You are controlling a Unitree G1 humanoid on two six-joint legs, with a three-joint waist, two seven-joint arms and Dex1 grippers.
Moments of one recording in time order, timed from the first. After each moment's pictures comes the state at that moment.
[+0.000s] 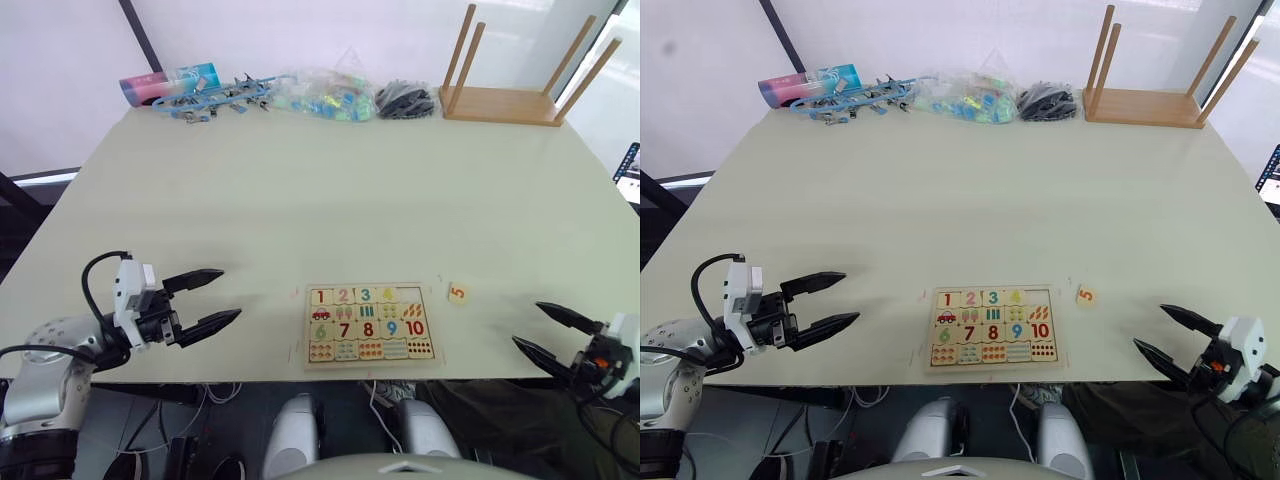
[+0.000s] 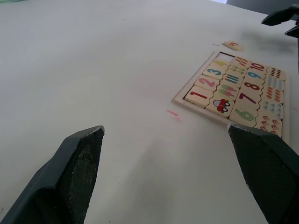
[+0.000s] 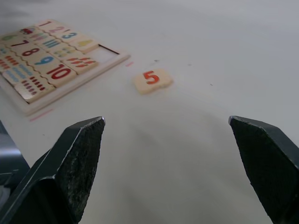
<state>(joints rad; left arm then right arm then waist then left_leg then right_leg) 0.07 0.78 0.32 0.03 -0.57 0.13 -1.34 0.27 -0.63 -0.36 0.03 0.53 -0.07 1.22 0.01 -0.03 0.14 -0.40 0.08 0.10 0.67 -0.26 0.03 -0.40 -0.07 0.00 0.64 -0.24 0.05</state>
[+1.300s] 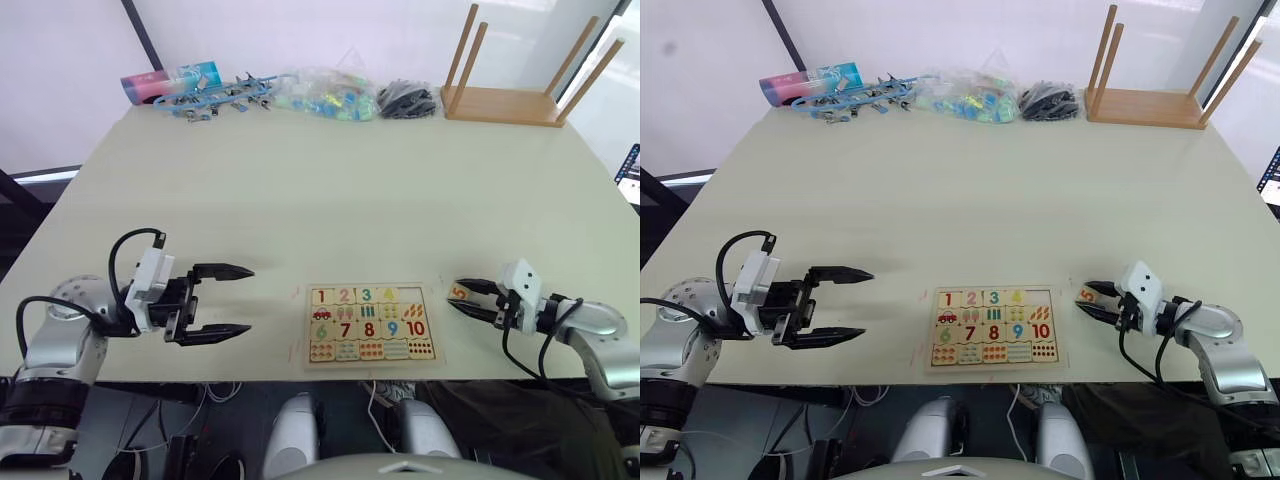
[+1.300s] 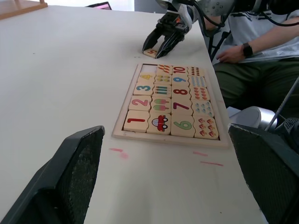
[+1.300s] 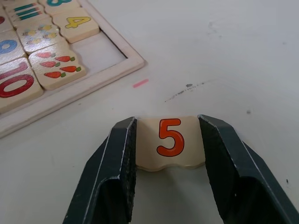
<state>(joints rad) -0.12 0.92 0.07 0.20 -0.69 -0.09 -1.58 -0.01 -0.66 -0.05 0.01 0.29 0.14 0.98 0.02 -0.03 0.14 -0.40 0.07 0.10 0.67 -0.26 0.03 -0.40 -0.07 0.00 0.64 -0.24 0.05</state>
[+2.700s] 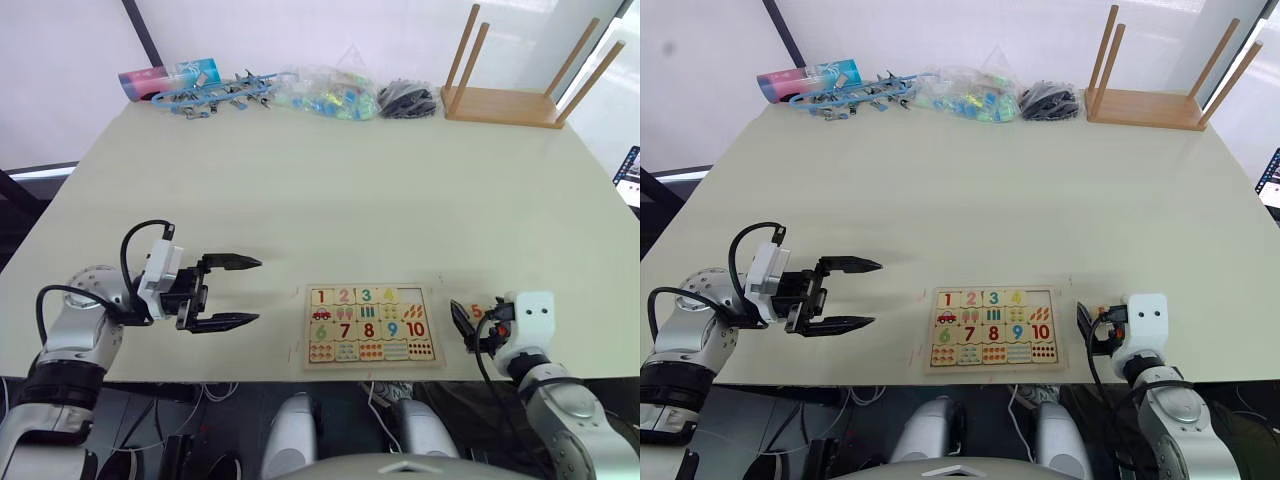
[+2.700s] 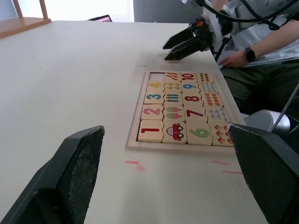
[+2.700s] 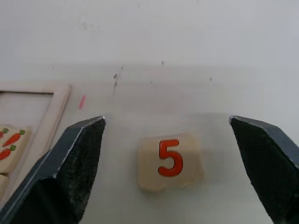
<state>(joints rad) -0.22 0.90 -0.01 0.29 -0.71 -0.16 -1.58 0.36 -0.22 -0.13 -0.70 0.29 0.63 0.20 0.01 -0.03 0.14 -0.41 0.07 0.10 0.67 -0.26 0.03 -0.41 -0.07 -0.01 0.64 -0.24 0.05</state>
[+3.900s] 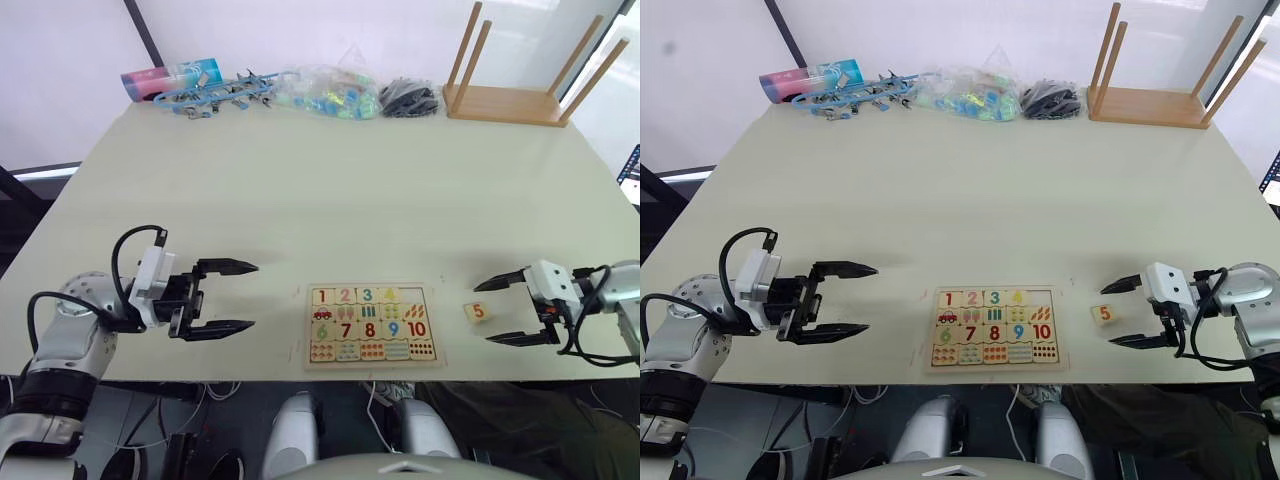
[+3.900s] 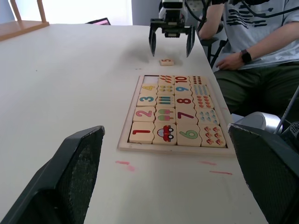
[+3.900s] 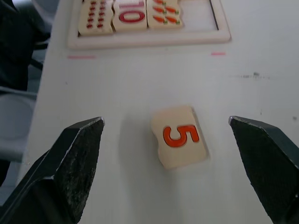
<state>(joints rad) -0.17 0.93 -0.01 0.25 -0.77 -0.18 -1.58 -0.35 -0.86 0.10 0.46 0.25 -0.28 1.61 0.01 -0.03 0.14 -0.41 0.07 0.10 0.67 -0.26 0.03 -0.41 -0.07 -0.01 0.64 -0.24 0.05</state>
